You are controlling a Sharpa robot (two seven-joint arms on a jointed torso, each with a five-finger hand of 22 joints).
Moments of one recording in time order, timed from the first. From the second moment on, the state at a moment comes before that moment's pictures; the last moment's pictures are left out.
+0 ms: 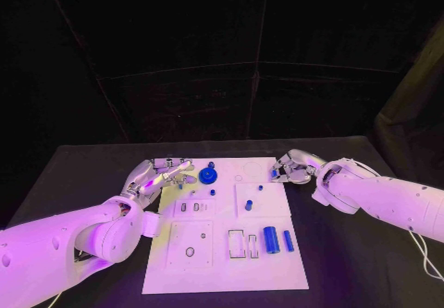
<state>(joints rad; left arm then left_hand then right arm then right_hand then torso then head) 1.19 -0.89 -0.17 1.64 0.00 -0.37 0.57 1.27 0.07 0.10 -0.04 0.05 0.93 0.24 0.08 0.07 1.00 0.18 0.08 0.06 1.13 0.12 0.17 0.21 0.17 0.90 0.24 0.30 0.11 1.11 -0.86 0.00 1.26 -1.17 -0.29 0.14 1.46 0.01 0.06 0.05 0.18 1.05 0.13 0.11 0.08 1.35 0.05 1.22 1.21 1.47 -0.02 1.48 1.31 0.05 1.39 0.09 1.47 1.31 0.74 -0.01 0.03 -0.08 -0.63</state>
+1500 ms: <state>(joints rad) 1.21 -0.91 -0.17 1.64 0.08 -0.36 0.55 1.27 0.07 0.10 -0.04 0.05 0.93 0.24 0.08 0.07 1.00 0.18 0.07 0.07 1.13 0.12 0.16 0.21 0.17 0.90 0.24 0.30 0.11 1.13 -0.62 0.00 1.52 -1.35 -0.42 -0.18 1.44 0.05 0.14 0.02 0.11 1.08 0.12 0.13 0.08 1.36 0.04 1.22 1.21 1.46 -0.04 1.48 1.31 0.05 1.42 0.07 1.48 1.31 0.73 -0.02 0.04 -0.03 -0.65</state>
